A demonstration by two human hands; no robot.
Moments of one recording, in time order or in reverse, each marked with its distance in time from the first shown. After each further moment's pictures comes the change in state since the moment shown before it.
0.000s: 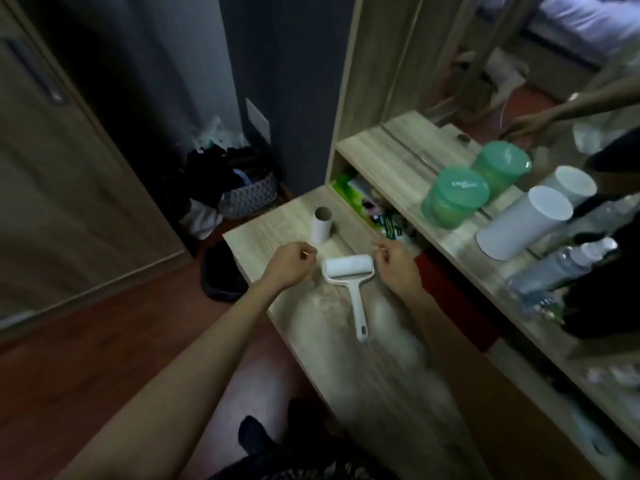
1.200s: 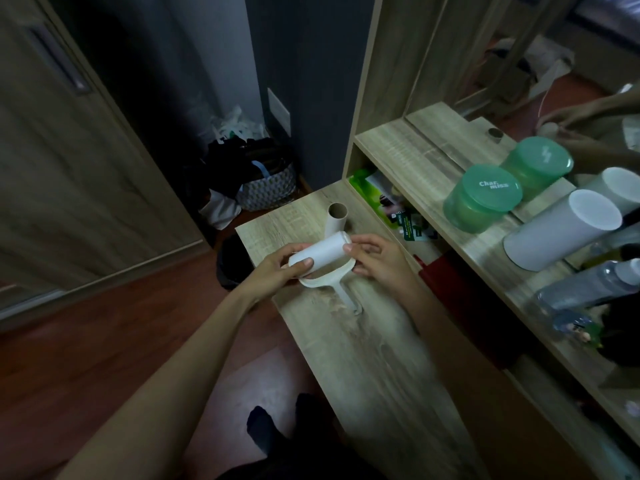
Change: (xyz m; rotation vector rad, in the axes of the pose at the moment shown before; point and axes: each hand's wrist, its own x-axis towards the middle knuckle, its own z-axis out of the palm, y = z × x) left_hand -0.027 -0.034 -0.021 -0.701 -0.148 -0.077; right_hand -0.009 -0.056 0.003 0.716 -0.296 0.135
